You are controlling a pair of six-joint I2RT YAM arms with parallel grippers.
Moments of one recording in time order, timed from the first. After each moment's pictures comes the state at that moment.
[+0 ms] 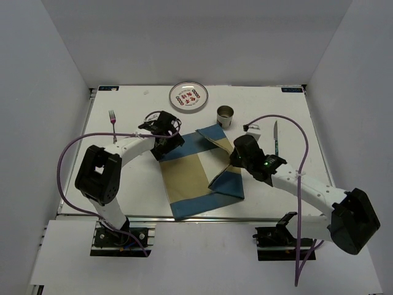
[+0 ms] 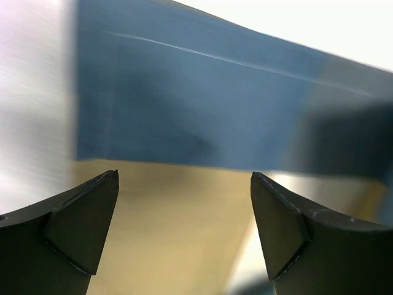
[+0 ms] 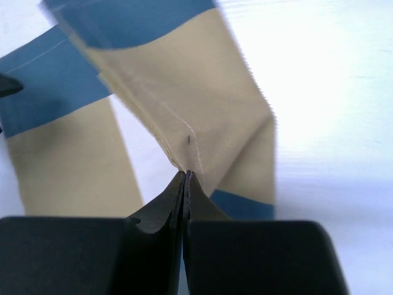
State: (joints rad) left arm -0.48 1.73 1.18 -0.57 -0.21 -1.01; right arm 0.74 1.22 0.77 -0.26 0.34 0.68
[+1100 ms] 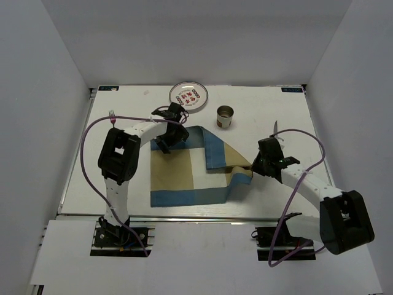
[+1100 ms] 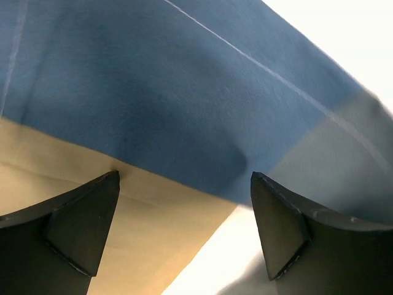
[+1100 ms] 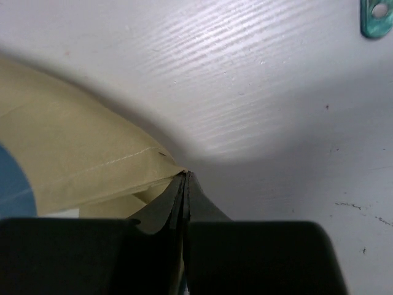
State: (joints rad) left arm -0.46 2.04 1.48 -0.69 -0.19 -1.08; right arm 0.37 1.20 0.61 -0.33 0.16 0.70
